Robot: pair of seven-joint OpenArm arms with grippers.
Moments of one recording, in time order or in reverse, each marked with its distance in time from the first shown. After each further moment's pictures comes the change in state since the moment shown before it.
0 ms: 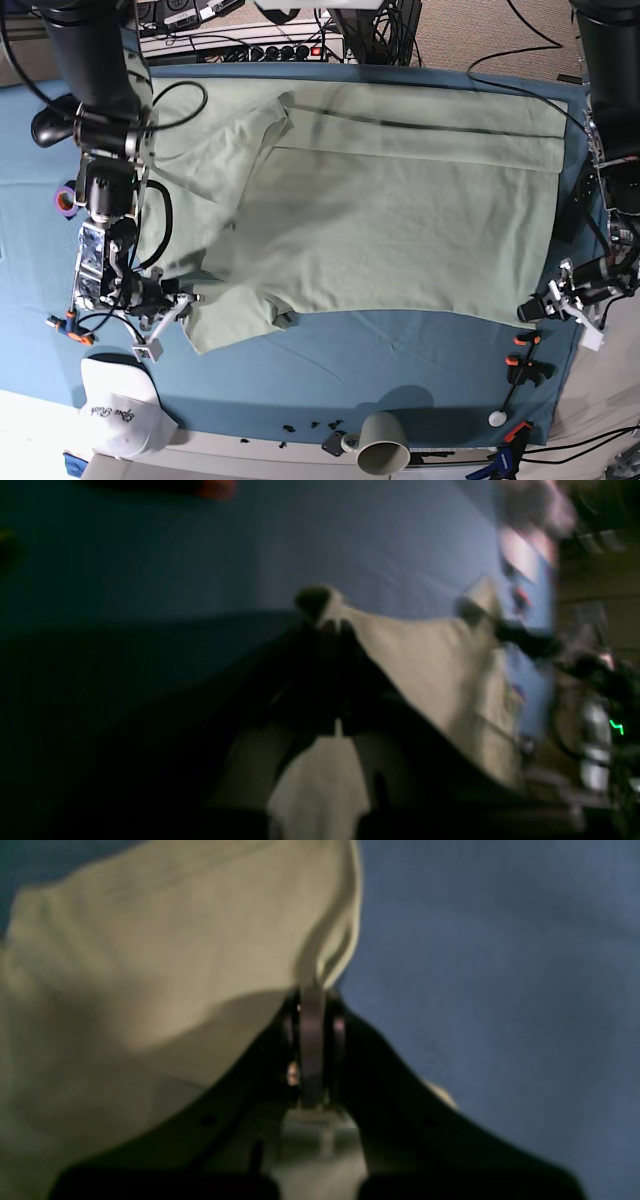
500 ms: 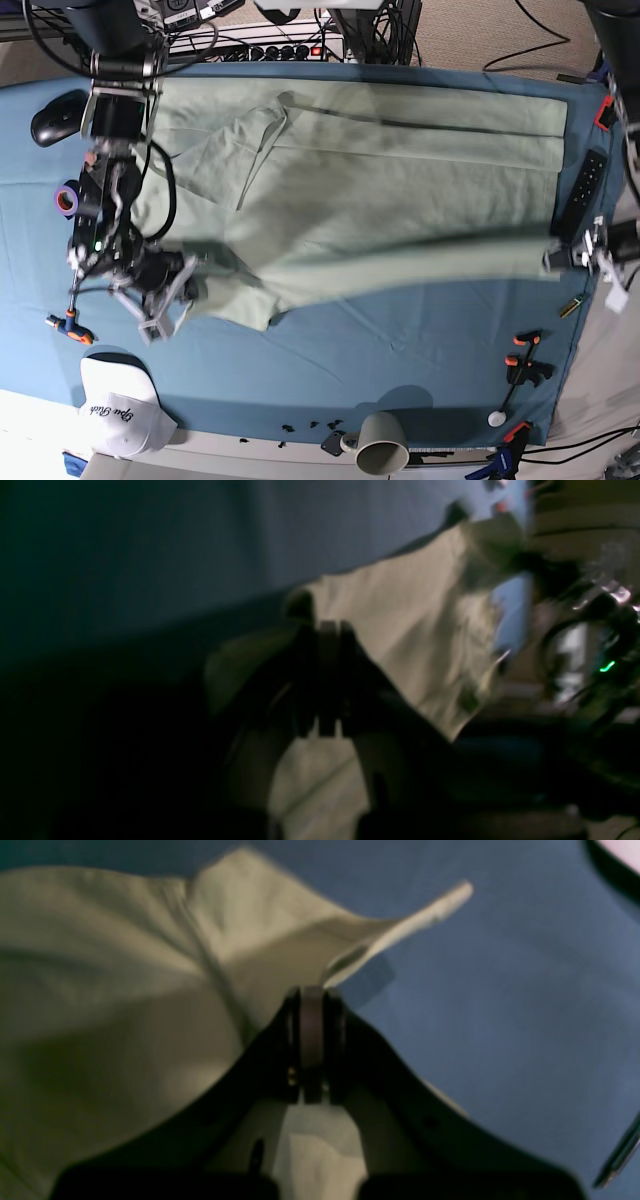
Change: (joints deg) left arm 11.9 -8.3 0.1 11.7 -12.8 -0.4 17.5; right arm -19.3 0.0 -0.1 39.1 7.3 0.2 -12.6
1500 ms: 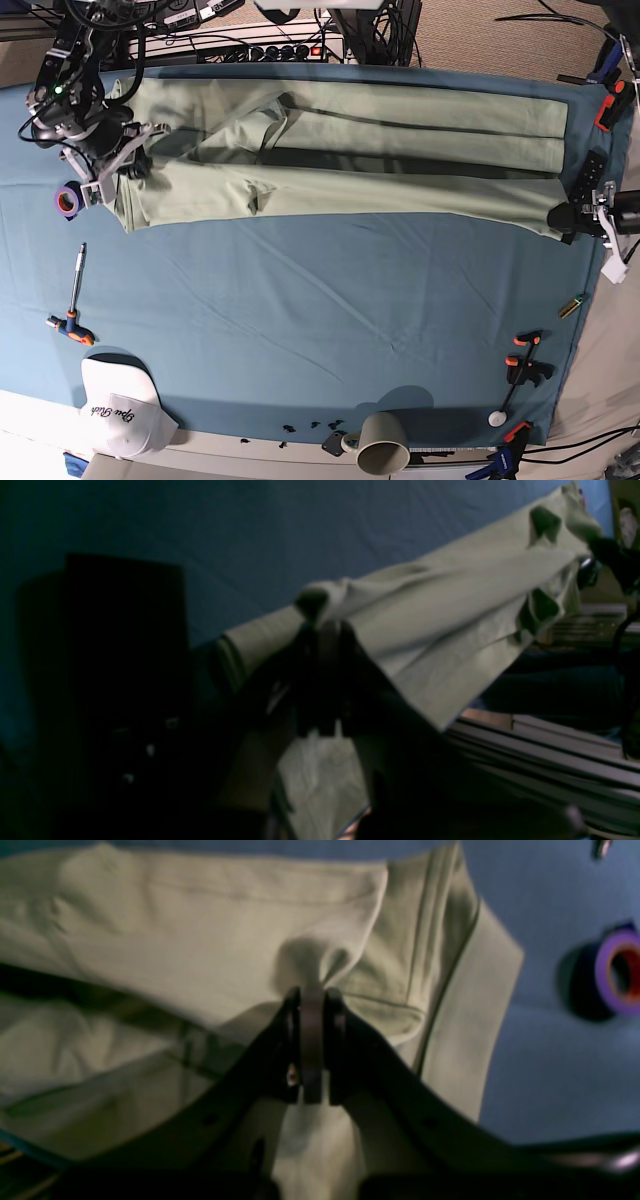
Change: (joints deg) left arm 12.1 -4.2 0.2 16.7 -0.4 -0.2 1.2; right arm -35.7 -0.3 22.5 26.4 8.7 0.0 -1.2
